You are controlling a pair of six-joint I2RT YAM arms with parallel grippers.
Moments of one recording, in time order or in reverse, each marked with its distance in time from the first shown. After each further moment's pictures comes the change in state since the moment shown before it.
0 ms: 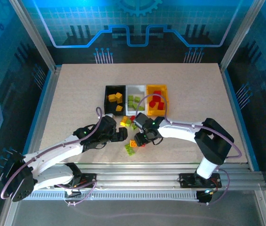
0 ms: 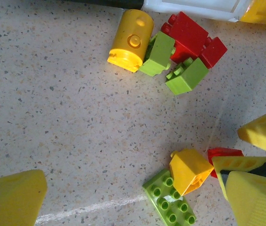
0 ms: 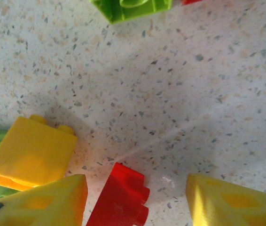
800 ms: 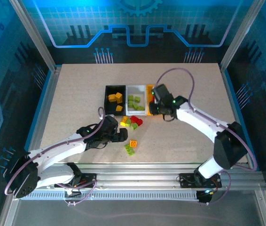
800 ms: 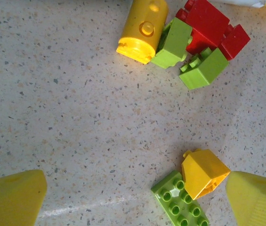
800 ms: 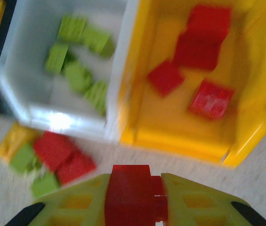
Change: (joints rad) left arm 0.007 0.058 0.000 0.004 0.009 0.000; right arm -0.335 -0.096 0.243 -0.024 0.129 -0.056
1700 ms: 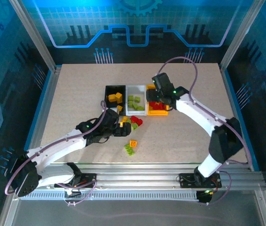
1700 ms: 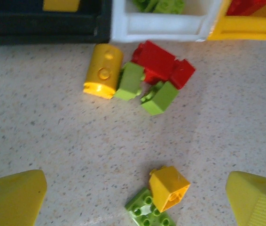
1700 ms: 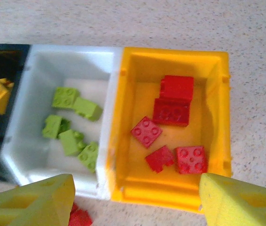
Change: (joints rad) left arm 0.012 0.037 0.137 -0.004 0.027 0.114; right arm -0.015 0.000 0.090 0.015 0.074 0.018
